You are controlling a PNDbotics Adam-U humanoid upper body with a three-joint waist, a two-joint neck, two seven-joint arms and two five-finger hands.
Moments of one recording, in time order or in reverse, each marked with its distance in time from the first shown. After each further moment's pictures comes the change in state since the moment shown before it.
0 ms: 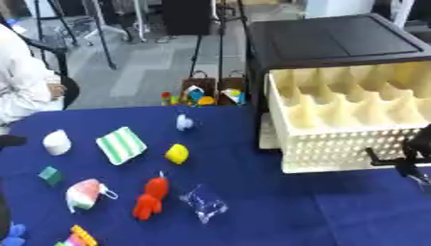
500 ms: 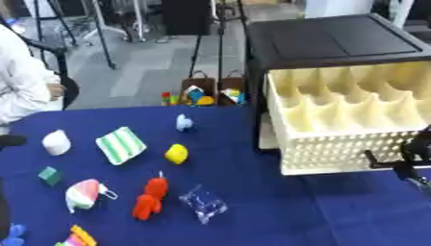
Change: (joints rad) left arm 0.001 0.000 0.000 0.000 0.000 0.000 0.000; right arm 0.014 -0.001 -0.002 -0.001 0.001 0.012 0.002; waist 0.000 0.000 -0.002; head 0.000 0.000
